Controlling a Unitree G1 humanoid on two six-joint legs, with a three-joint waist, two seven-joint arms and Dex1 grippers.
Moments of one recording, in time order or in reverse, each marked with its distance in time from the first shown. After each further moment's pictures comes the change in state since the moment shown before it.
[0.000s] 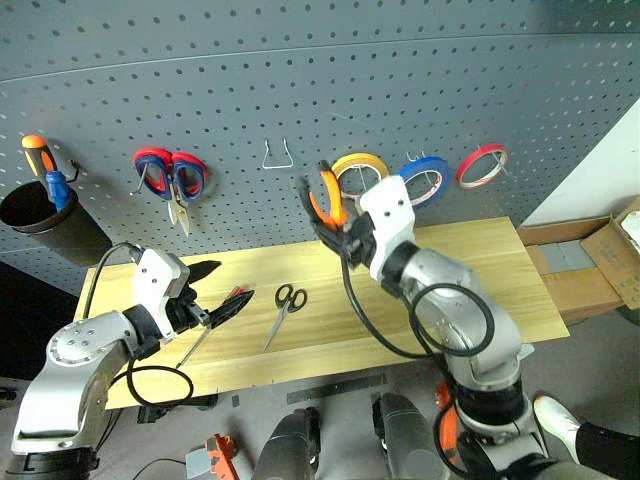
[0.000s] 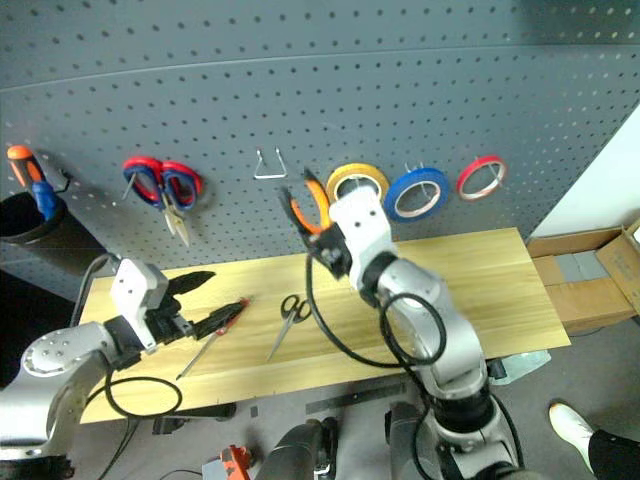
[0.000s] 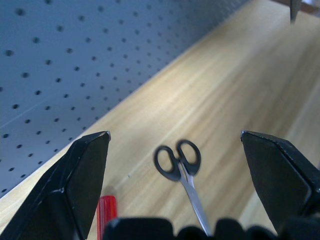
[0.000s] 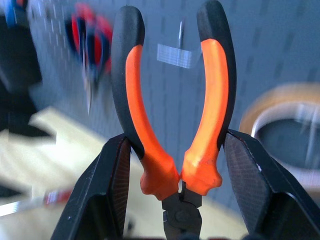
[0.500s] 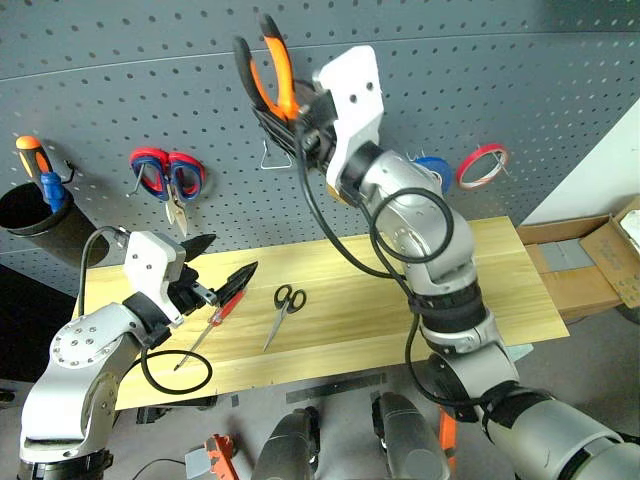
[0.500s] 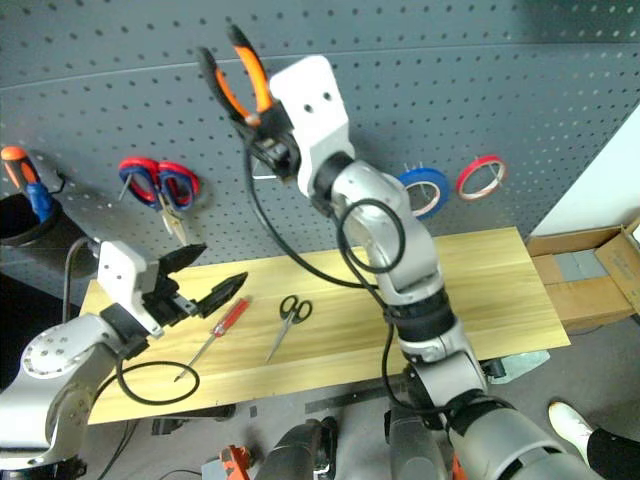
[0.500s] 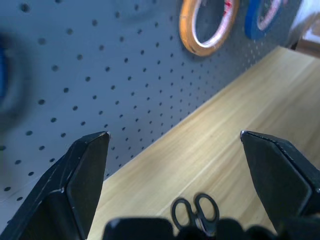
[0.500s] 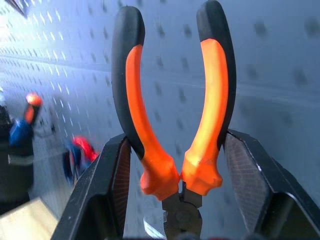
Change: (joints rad) left arm -0.029 -0.063 0.039 -0.145 -0.058 0.045 0.168; right arm -0.443 0.092 -0.088 0.512 0.062 -0.376 -0.005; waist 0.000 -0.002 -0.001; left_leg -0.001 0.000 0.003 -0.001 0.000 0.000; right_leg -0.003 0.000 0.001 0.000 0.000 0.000
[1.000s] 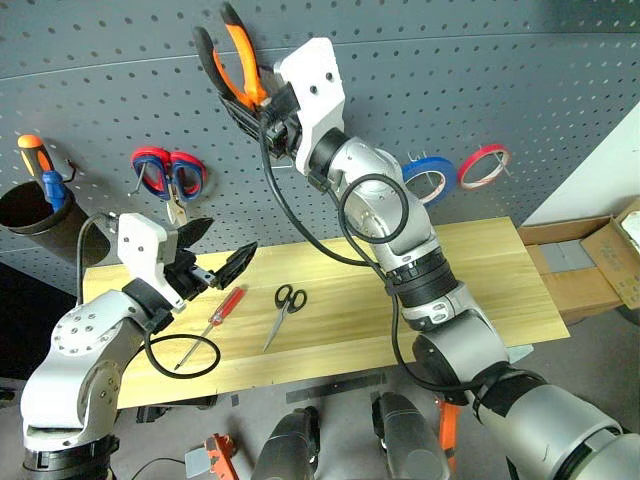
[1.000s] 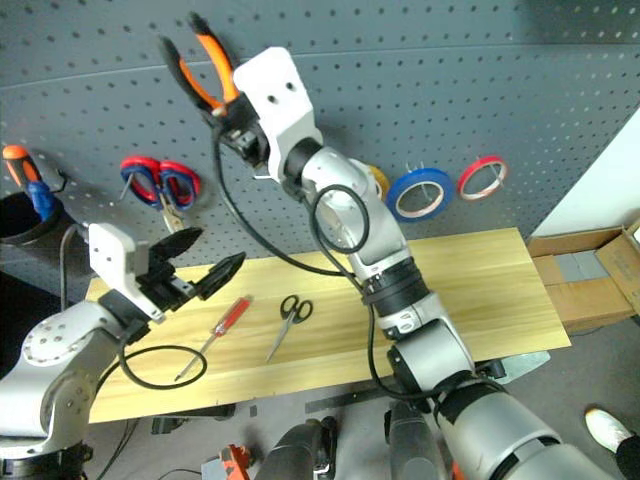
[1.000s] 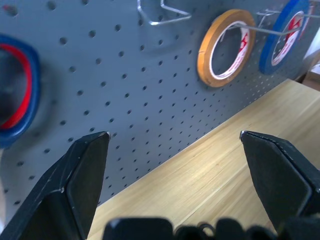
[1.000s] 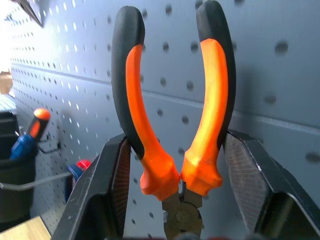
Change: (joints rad) left arm -0.072 -0.013 -0.003 -0.012 -0.053 0.051 0.048; right arm -0.120 0.038 0.002 0.389 -0.014 -0.329 0.025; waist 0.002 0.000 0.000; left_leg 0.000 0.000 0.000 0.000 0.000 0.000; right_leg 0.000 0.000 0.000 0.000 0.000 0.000
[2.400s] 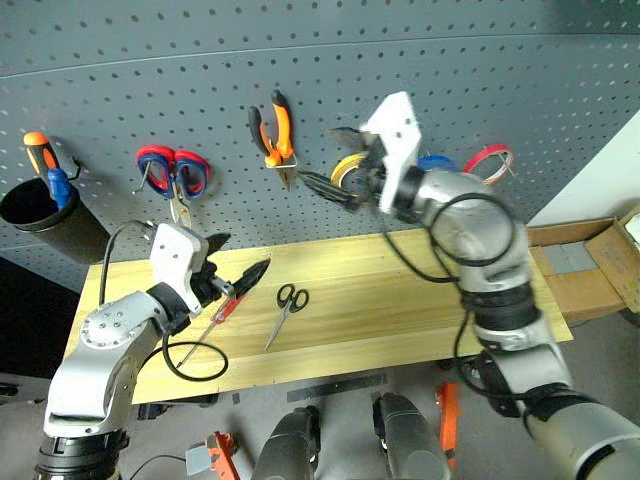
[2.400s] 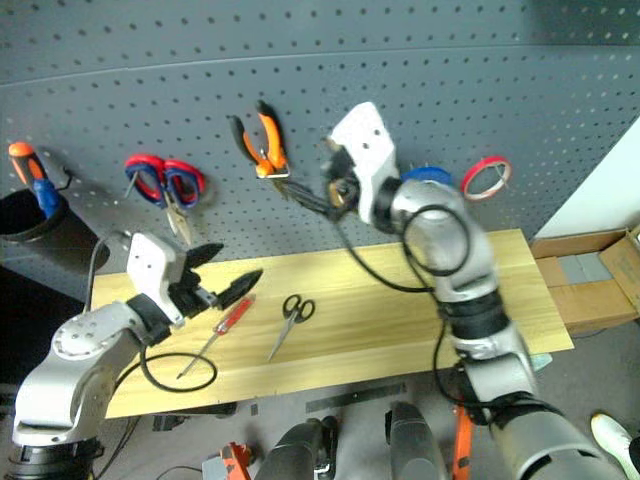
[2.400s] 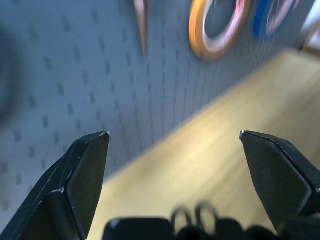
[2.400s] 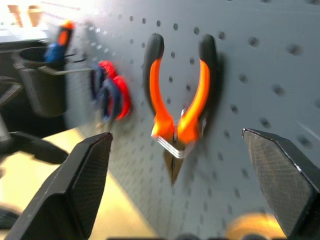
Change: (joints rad) left arm 0.022 0.047 -0.130 0.081 0.134 -0.005 -0.023; right arm 0.254 -0.430 -0.054 -0.546 0.216 0.556 0.322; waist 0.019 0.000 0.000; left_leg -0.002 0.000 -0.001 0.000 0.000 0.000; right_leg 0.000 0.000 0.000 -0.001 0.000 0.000
